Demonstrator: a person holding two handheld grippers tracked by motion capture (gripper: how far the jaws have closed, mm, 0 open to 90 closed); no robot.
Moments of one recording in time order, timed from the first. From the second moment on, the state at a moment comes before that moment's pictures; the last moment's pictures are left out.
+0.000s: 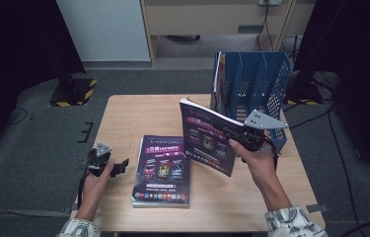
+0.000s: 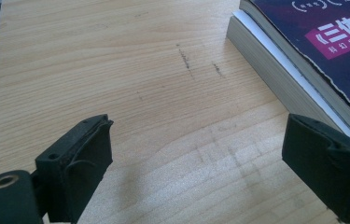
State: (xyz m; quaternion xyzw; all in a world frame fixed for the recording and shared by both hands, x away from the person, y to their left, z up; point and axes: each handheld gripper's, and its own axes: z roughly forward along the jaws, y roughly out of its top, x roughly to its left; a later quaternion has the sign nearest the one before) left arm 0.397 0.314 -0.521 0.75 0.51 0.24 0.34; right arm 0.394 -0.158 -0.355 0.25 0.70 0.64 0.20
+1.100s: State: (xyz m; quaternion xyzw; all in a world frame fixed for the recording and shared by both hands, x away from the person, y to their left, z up) left arm 0.399 0.316 -0.530 0.76 0.52 0.23 0.31; right arm 0.379 -0.201 -0.363 0.28 0.69 0.64 0.21
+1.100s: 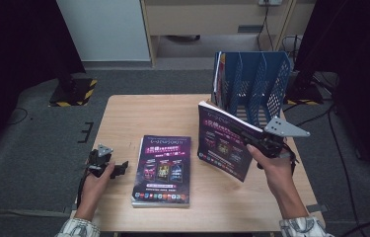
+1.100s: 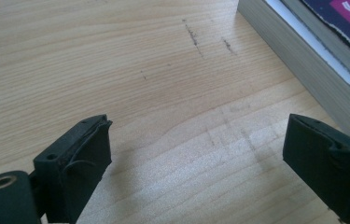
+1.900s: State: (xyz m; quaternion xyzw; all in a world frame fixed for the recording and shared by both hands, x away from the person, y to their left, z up) left arm 0.400 0.316 -0.536 0.76 0.52 0.22 0.31; right arm 0.364 -0.234 -0.358 0.29 0.68 0.63 0.23
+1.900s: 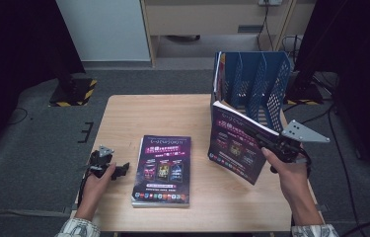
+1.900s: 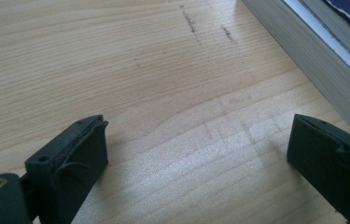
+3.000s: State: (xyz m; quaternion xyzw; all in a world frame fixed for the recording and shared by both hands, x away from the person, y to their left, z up) left arm 0.400 0.314 -0.536 0.76 0.52 0.22 0.31; right arm 0.345 -0.268 -0.337 0.30 0.68 0.63 0.25
